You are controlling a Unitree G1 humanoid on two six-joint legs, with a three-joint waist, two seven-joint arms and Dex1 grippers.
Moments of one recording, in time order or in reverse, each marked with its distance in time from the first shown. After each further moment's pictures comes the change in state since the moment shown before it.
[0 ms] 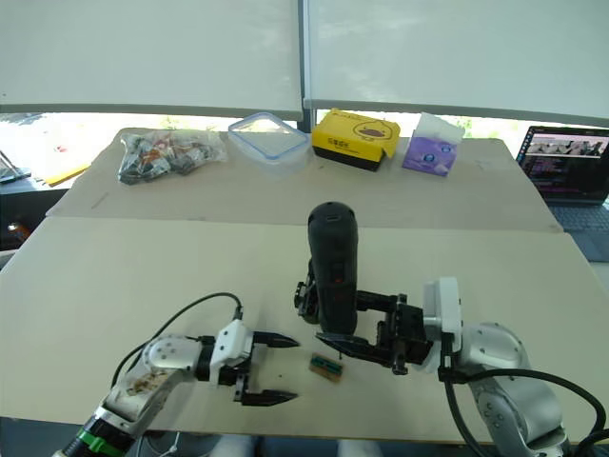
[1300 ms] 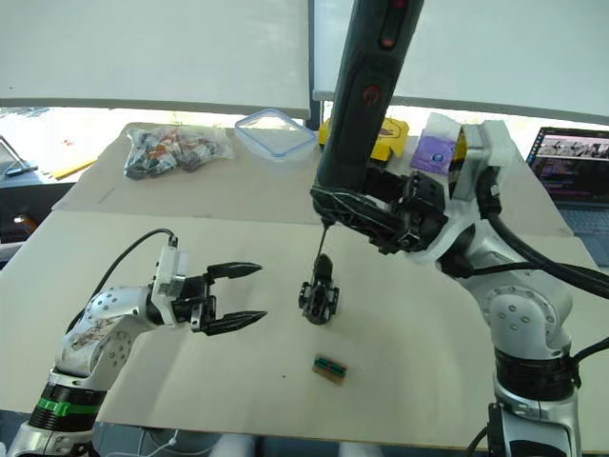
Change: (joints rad) left arm -0.178 0.026 0.265 -0.026 -0.208 0.151 0.019; right arm -0.546 0.032 -0.063 0.138 0.345 0.336 -0.271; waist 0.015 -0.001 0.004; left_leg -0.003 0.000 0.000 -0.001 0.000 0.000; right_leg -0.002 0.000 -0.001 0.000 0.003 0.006
